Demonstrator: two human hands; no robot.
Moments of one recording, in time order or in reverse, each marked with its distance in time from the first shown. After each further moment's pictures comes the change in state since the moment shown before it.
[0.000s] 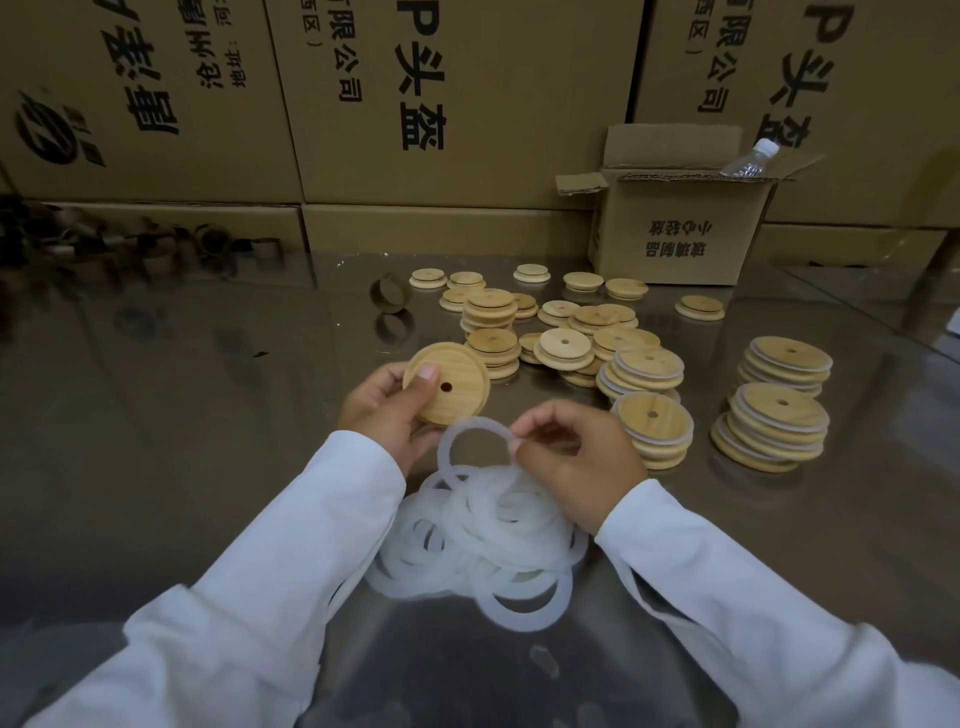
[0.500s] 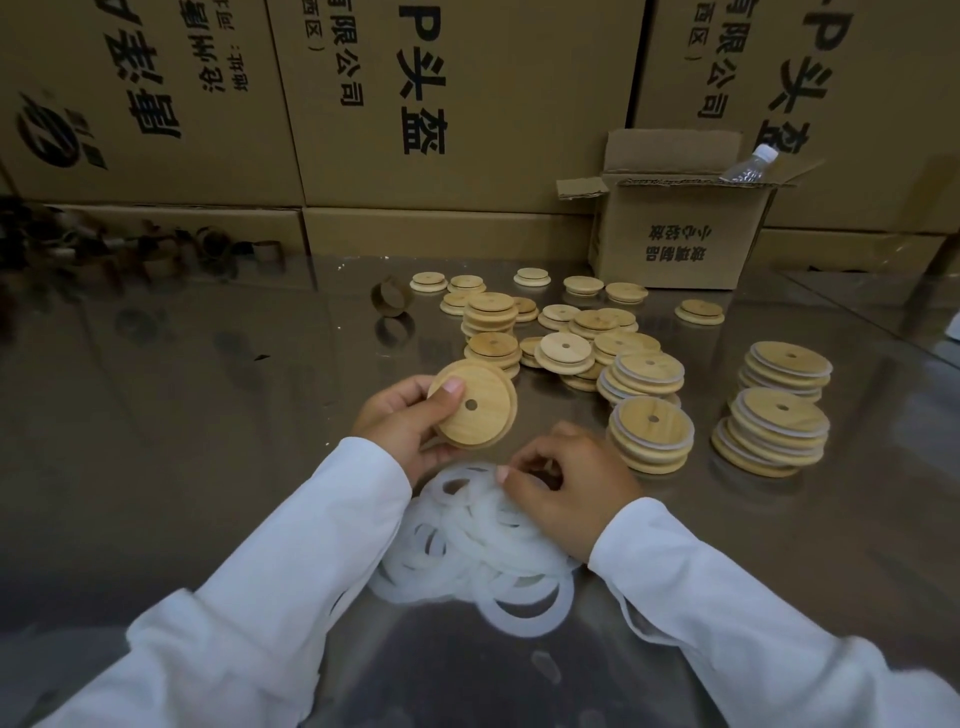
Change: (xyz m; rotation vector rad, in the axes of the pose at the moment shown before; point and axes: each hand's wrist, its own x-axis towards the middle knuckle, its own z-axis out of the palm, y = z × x) left_hand -0.003 -0.001 0.001 0.019 -0.143 -0.075; right_hand 0.000 0.015 0.001 -0.502 -0.108 -0.049
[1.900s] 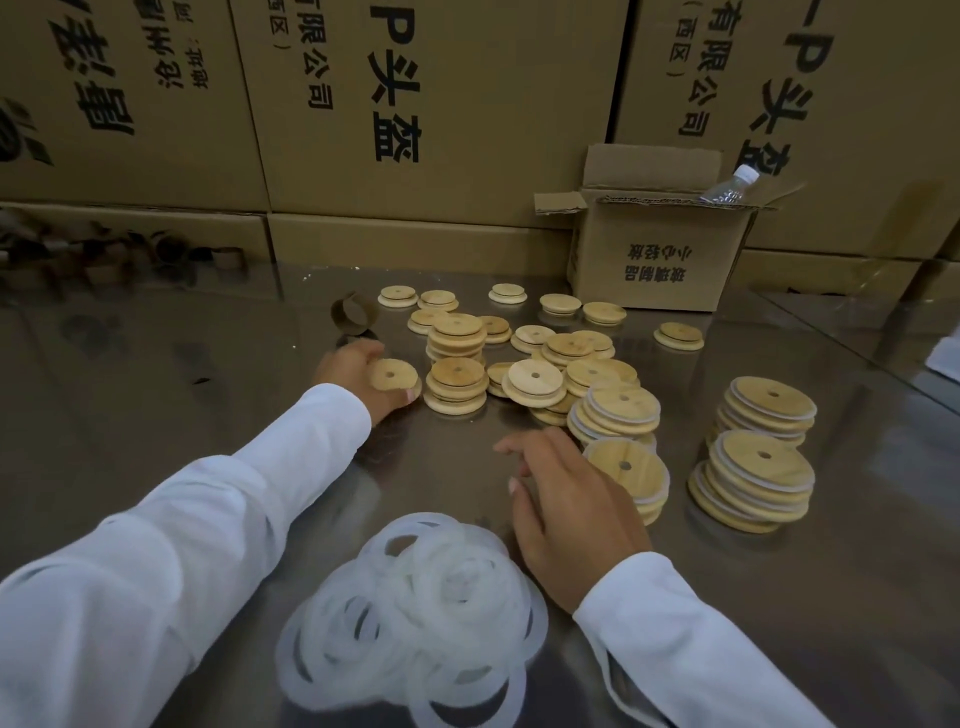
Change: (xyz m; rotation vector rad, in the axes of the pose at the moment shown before) left_hand 0.123 0.004 -0.019 1.148 0.281 0.064; right_hand 0.008 0.013 -0.021 -0.262 0.143 -0.220
